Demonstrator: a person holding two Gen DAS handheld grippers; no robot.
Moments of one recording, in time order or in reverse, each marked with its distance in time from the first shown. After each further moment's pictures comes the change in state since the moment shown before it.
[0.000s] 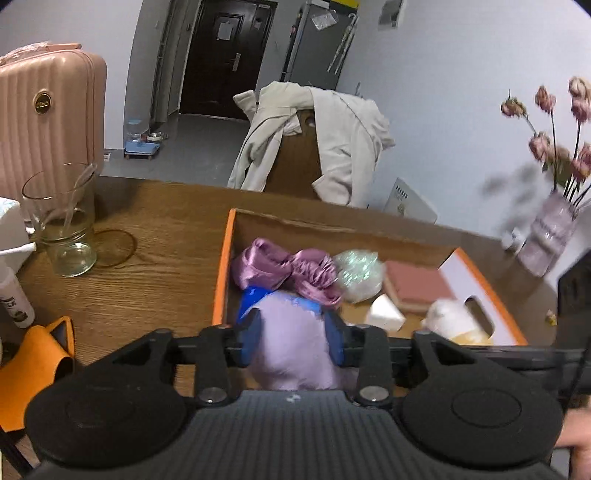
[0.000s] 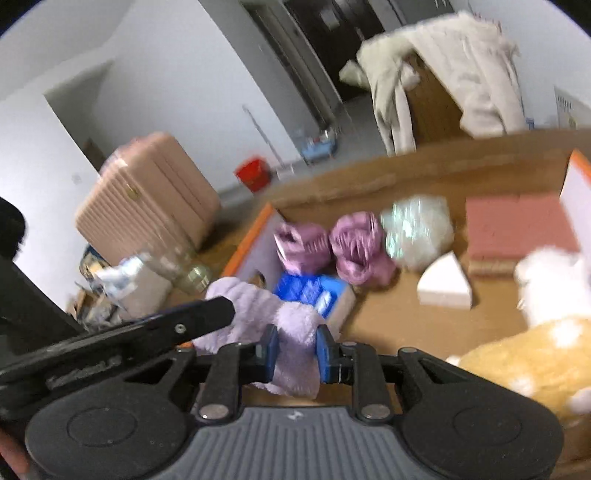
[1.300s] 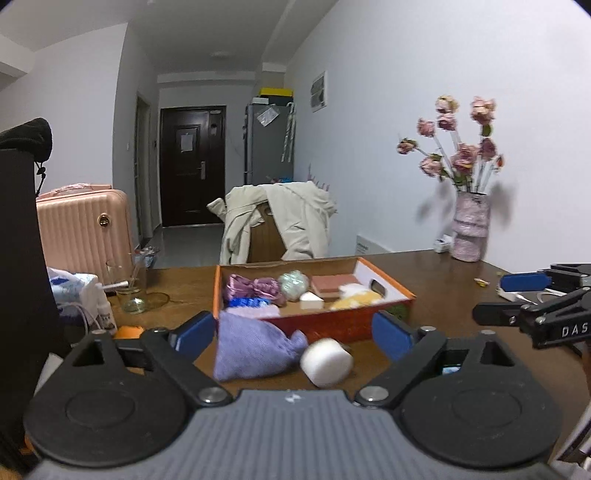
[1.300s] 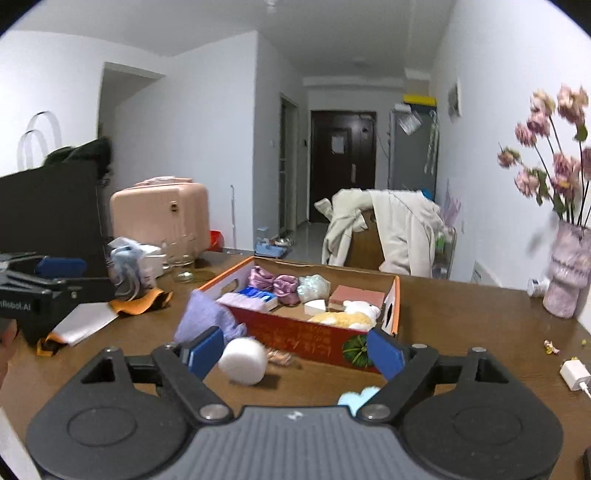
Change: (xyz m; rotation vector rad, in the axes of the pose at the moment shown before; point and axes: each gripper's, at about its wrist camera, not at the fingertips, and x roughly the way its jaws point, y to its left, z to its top) left arm -0.260 -0.076 -0.149 0.249 -0.325 -0.016; right arm -0.301 0.066 -0.201 -0.442 -0.411 -0.297
